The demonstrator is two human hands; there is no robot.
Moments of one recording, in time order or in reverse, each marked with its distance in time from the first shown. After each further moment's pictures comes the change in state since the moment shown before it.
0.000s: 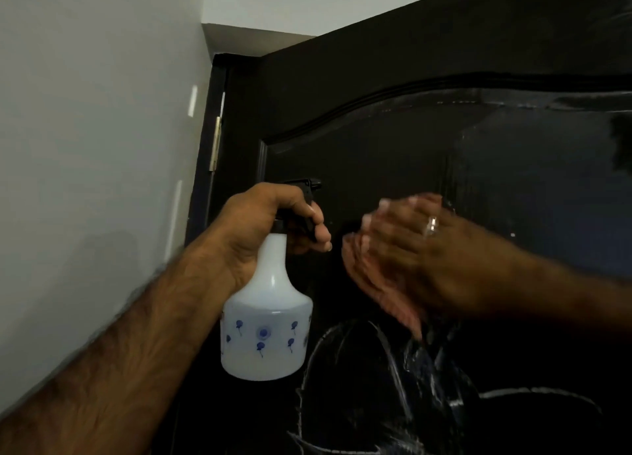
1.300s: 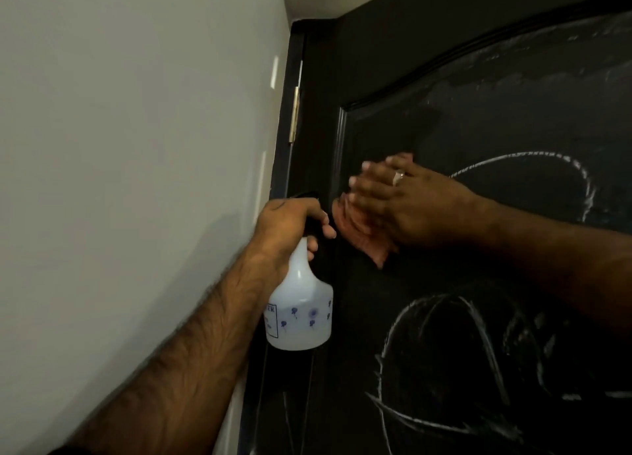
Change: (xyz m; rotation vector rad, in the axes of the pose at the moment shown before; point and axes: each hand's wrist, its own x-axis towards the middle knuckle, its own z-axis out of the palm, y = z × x) left_hand -0.013 -0.047 -0.074 0.194 0.465 -0.103; right_hand 0.162 -0.038 0.032 -0.045 -0.052 -0.070
